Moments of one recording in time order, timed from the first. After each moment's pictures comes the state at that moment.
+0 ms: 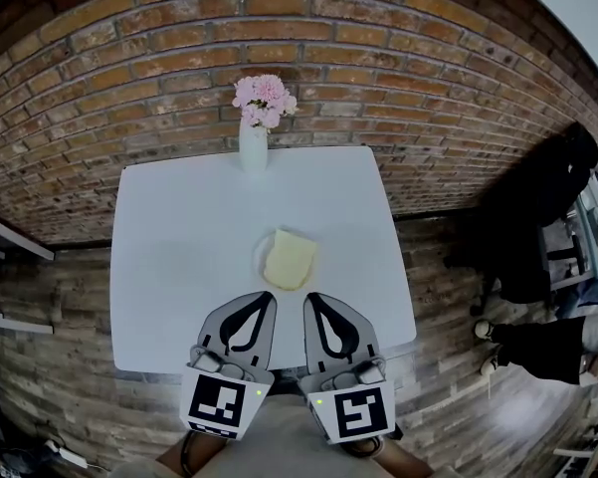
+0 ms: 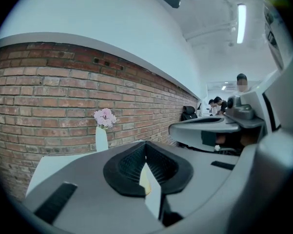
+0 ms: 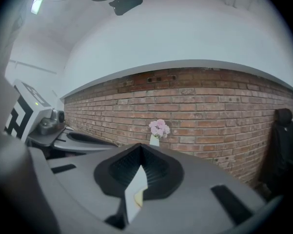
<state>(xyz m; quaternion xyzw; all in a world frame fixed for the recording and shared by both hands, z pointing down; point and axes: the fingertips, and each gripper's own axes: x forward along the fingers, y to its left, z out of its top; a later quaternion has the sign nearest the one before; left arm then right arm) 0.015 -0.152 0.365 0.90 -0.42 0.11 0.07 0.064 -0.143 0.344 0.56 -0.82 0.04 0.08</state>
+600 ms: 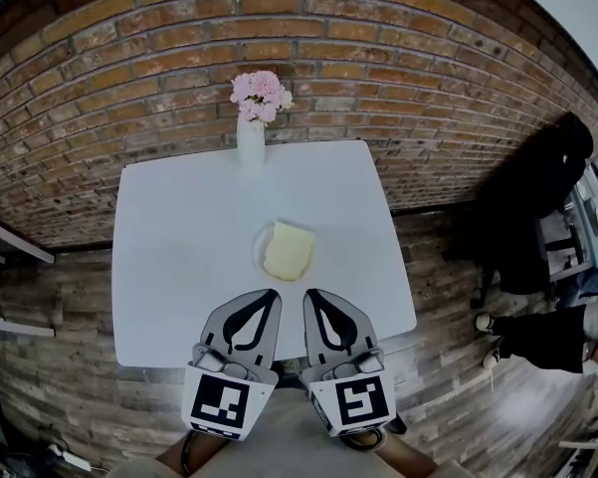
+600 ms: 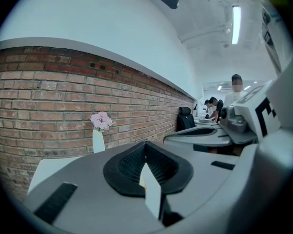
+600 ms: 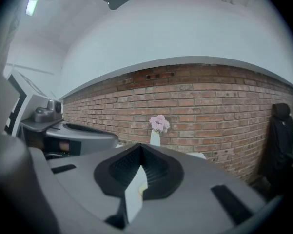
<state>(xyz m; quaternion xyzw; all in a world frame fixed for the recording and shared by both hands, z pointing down) 0.018 -0.130 0.352 0.91 -0.41 0.10 0.06 0.064 -0.126 0.356 0.57 -0.82 0.06 0.08</state>
